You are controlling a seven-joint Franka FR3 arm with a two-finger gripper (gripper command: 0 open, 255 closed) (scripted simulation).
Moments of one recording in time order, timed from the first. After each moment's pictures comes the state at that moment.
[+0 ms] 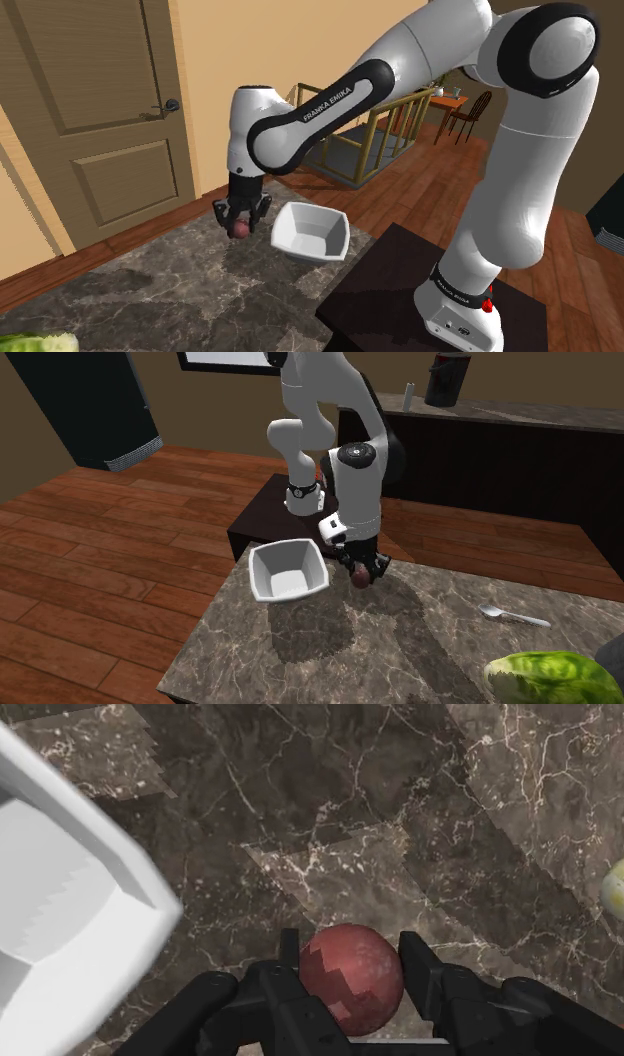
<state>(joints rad) 0.20 0.15 0.37 -2.17 0.13 2.36 0.71</state>
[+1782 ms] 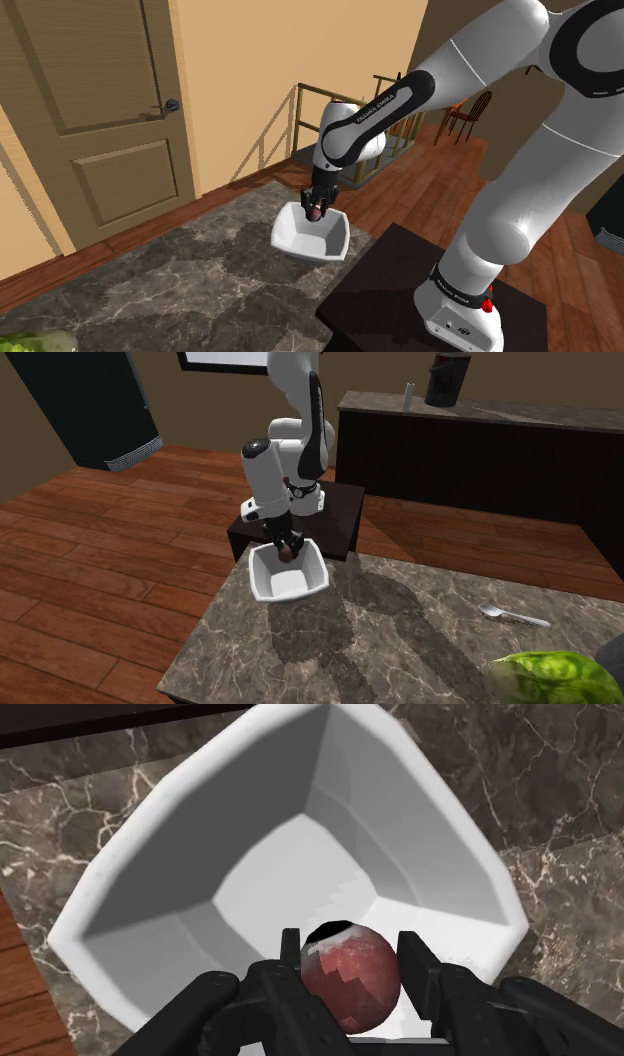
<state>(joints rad) 0.01 -0.15 0.16 -2.65 0.28 2.47 0.18</state>
